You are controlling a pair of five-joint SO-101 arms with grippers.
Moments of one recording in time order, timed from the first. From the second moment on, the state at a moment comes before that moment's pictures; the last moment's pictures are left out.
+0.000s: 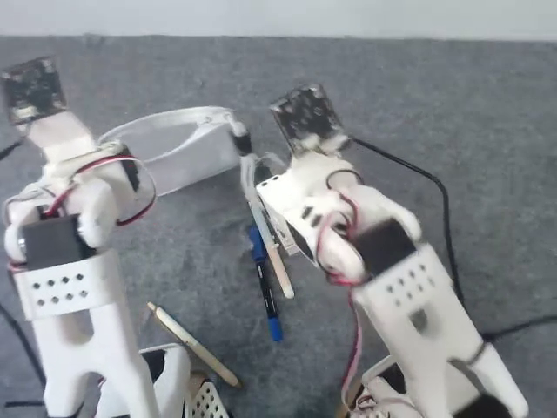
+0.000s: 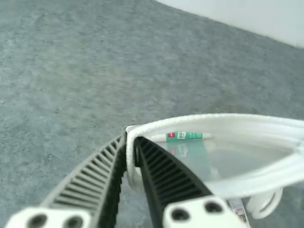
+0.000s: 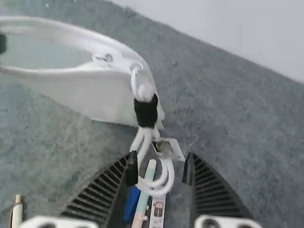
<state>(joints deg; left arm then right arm) -19.2 -39.5 21.1 74.0 13.1 -37.2 -32.7 20.9 57.7 -0.2</state>
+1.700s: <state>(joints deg) -28.0 -39.5 21.1 74.0 13.1 -37.1 21.2 6.2 59.0 0.2</state>
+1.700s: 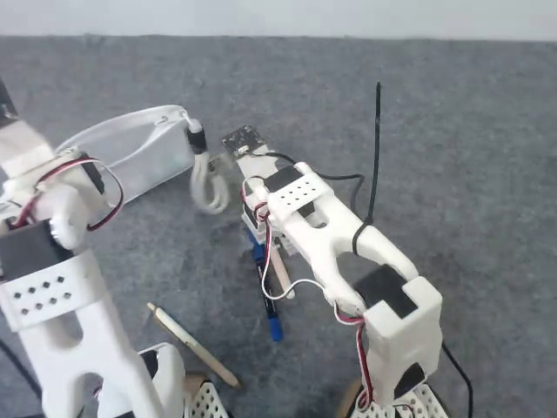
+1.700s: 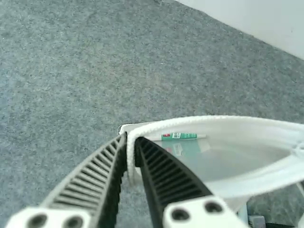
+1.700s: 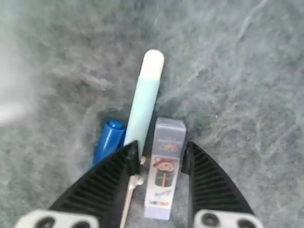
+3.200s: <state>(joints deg) -28.0 -39.5 21.1 74.0 13.1 -35.3 -3.1 1.0 84.4 -3.2</state>
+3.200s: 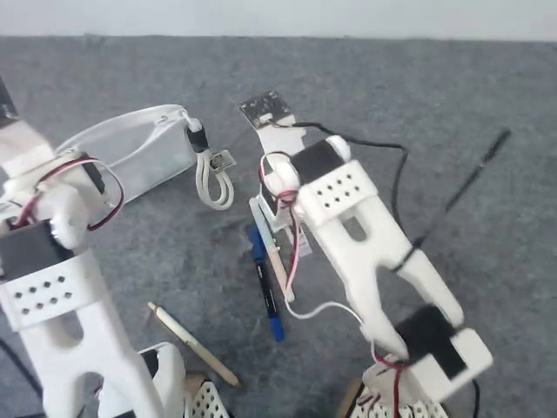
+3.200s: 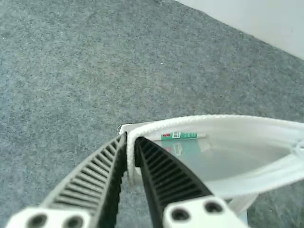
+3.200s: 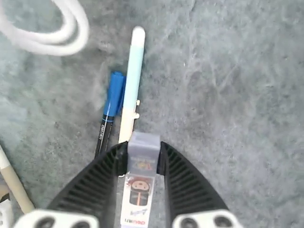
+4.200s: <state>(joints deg) -28.0 -39.5 21.1 74.0 13.1 -39.9 -37.5 36.1 39.1 -3.2</state>
